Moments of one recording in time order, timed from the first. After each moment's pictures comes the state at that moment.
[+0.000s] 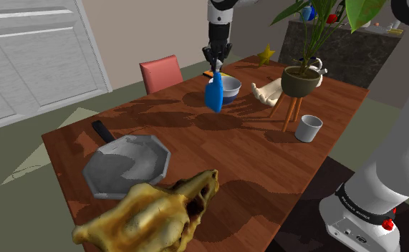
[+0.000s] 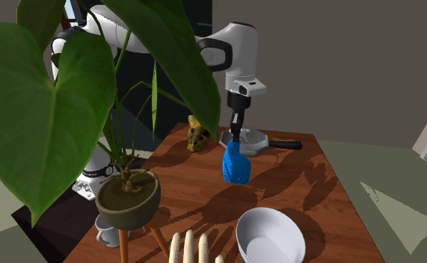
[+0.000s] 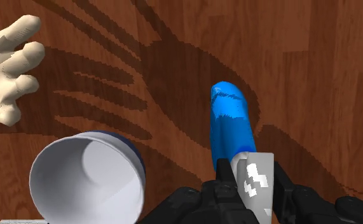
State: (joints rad) arm 0.03 0.20 0.10 -1.61 -0.03 1.82 0.12
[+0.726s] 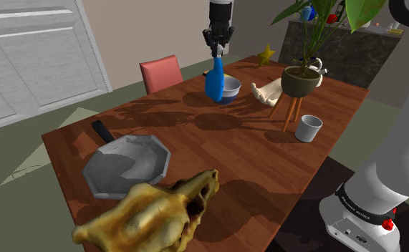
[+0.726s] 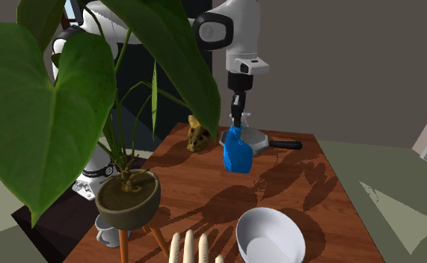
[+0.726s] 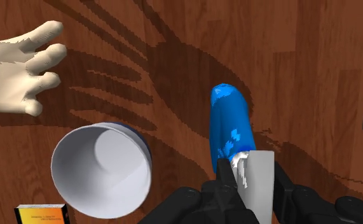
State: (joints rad) arm 0.04 0.21 0.10 -1.45 -0.03 1.67 0.12
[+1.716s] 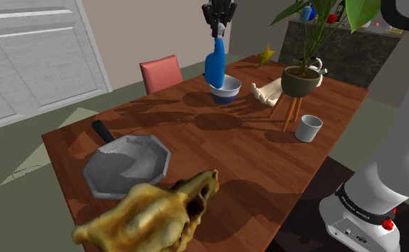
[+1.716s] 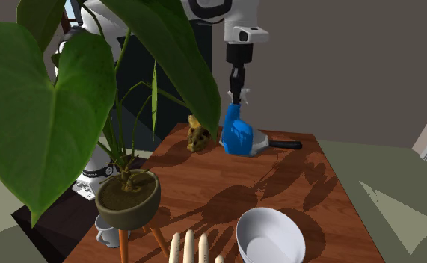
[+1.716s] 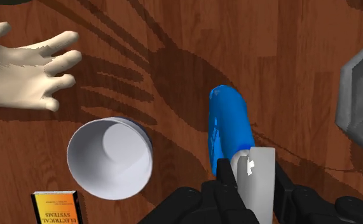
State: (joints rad) arm 0.06 0.24 0.11 -1.21 -0.04 1.46 0.14
